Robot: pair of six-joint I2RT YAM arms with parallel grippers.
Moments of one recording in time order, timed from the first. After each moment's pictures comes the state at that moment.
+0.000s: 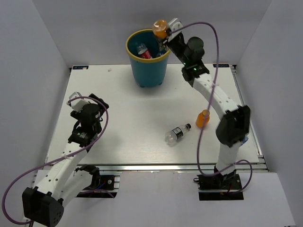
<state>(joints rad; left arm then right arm) -0.34 0.85 0.66 -0.15 -0.69 -0.71 0.49 1.83 1.79 0.38 -0.27 -0.35</state>
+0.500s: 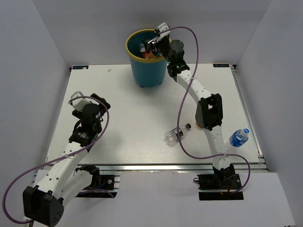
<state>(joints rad) -0.34 0.85 0.64 -0.11 -0.65 -0.70 0.49 2.41 2.31 0.45 -0.21 -0.17</state>
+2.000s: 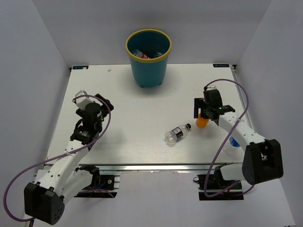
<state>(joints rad) -0.33 0.89 0.64 -0.12 -0.53 -0.70 0.29 1.32 0.88 -0.42 0.23 0.16</state>
